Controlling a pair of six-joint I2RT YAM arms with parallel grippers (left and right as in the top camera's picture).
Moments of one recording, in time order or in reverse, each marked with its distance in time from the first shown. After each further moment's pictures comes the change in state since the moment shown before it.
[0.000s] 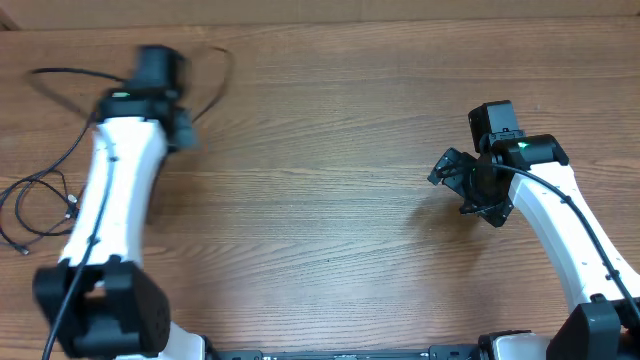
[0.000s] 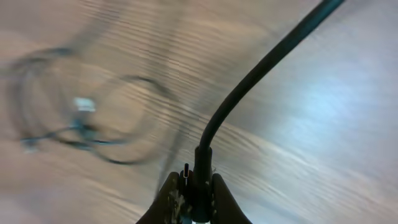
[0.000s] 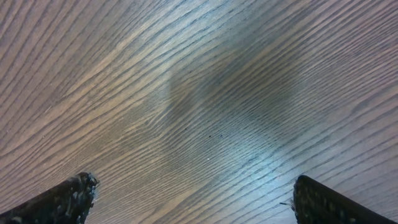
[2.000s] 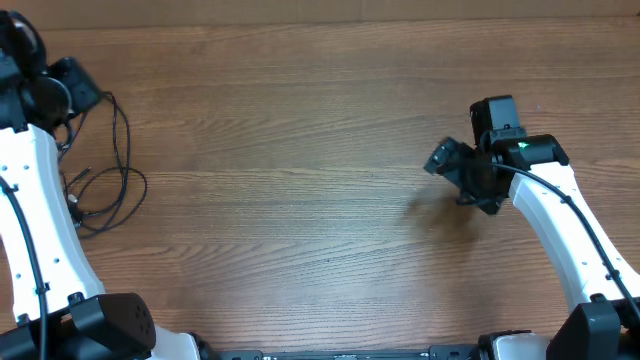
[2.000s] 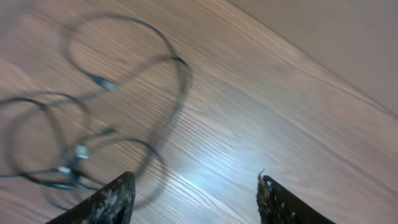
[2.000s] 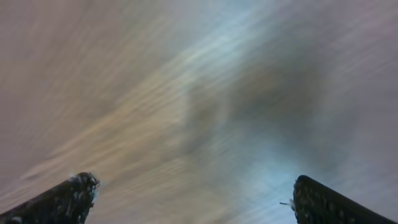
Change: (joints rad) left arm 0.304 -0.033 0.317 -0.034 0.425 -0.011; right arm 0.000 0.000 0.000 0.162 -0.092 -0.042
